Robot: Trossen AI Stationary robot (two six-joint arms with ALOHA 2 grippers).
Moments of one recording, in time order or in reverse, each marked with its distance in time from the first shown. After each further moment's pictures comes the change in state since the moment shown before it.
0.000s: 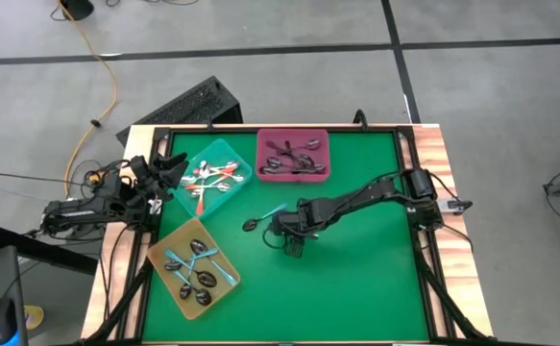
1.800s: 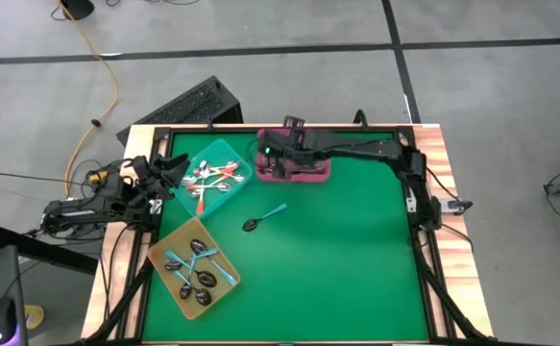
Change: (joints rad) left arm 0.000 0.000 0.000 -0.041 -0.021 -0.038; right arm -0.353 0.001 0.590 -0.367 0.404 -0.601
